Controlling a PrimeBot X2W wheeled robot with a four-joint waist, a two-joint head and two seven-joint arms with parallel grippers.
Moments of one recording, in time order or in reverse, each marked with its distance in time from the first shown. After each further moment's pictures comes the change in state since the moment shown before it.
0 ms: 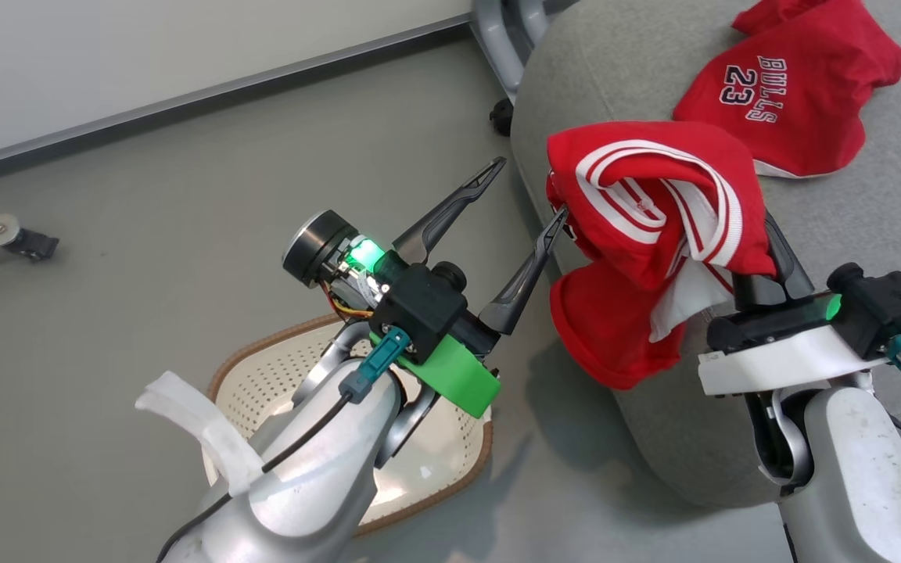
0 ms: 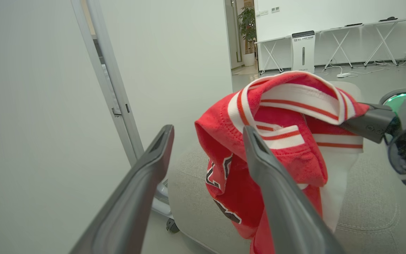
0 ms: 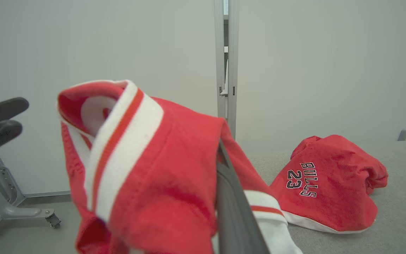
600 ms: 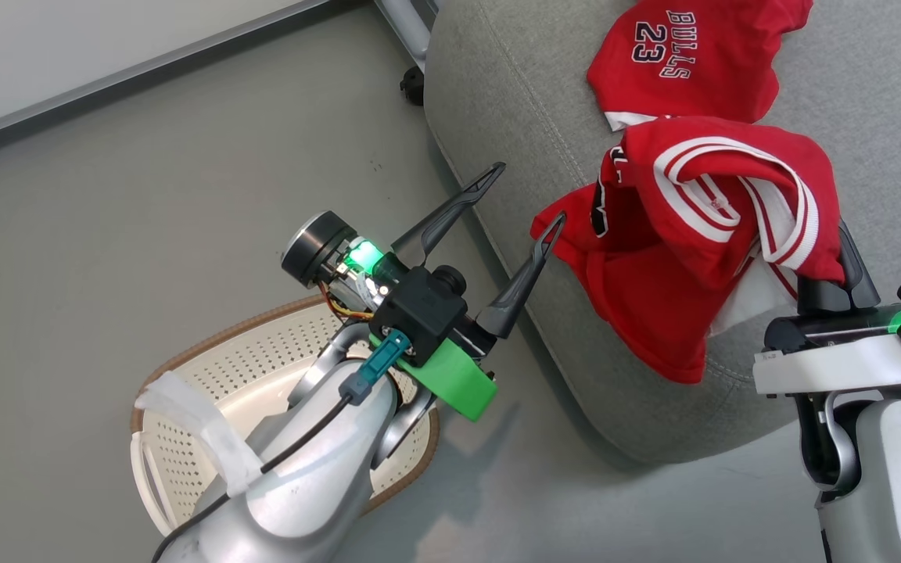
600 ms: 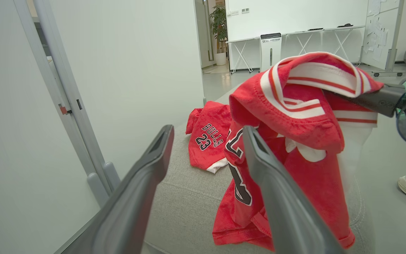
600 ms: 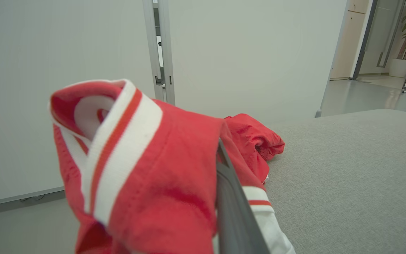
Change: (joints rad) left arm 0.000 0.010 -0.003 0.005 0.017 -0.013 0.000; right arm 0.046 0.000 -0.127 -0.034 0.001 0.000 0.000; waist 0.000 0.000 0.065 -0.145
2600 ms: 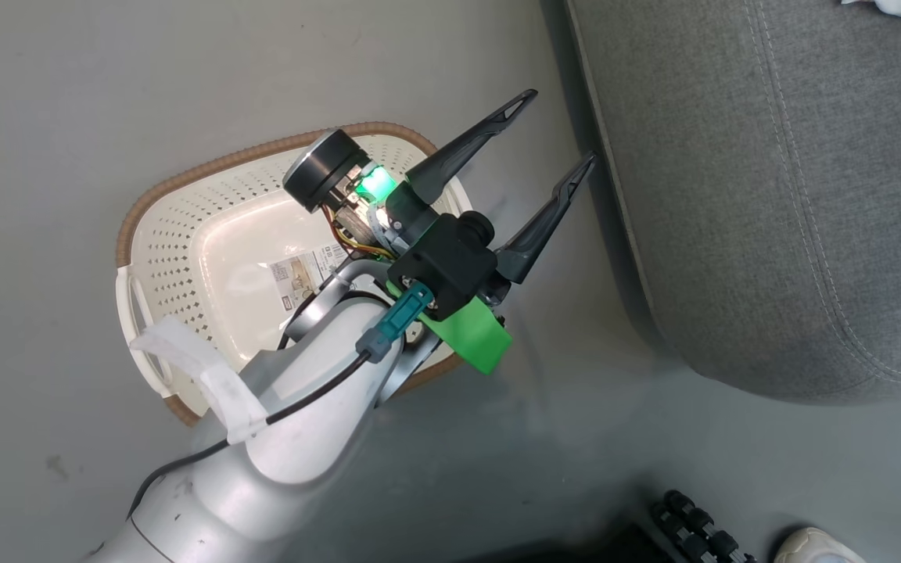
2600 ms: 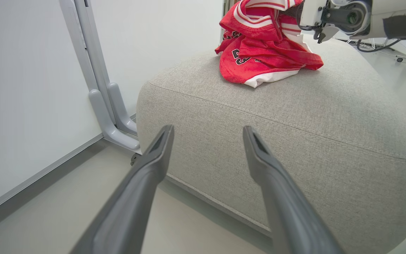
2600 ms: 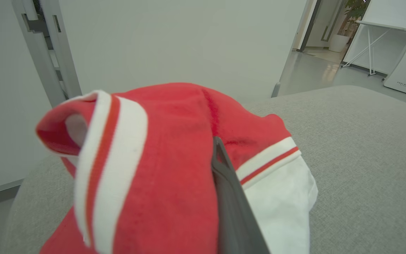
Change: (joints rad) left arm -0.156 0.013 -0.041 0.010 0.046 -0.021 0.000; right arm -0.817 -0.239 -0.366 0.688 -0.102 0.000 0.000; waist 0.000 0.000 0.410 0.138
